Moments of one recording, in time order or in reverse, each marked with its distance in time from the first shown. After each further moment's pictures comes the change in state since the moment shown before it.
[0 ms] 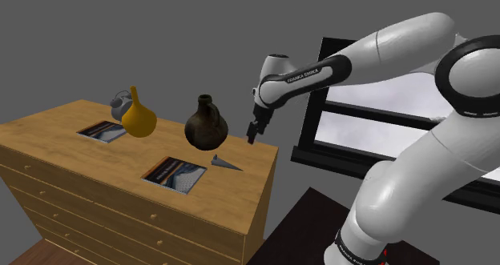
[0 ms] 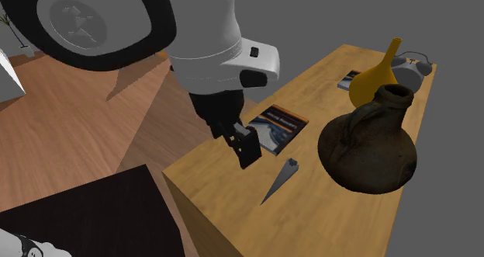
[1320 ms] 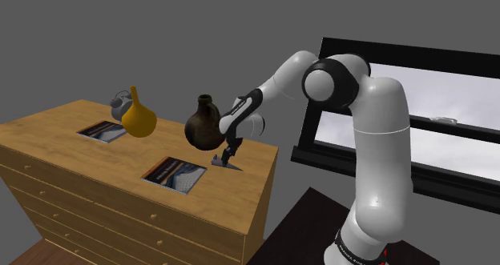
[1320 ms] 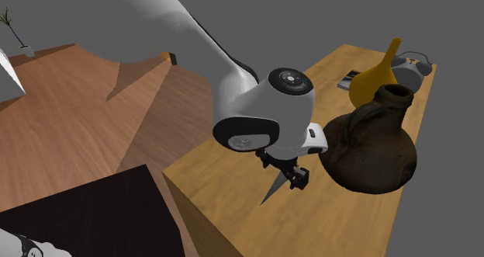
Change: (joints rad) arm 0.003 0.735 0.035 0.344 0.353 0.367 -0.400
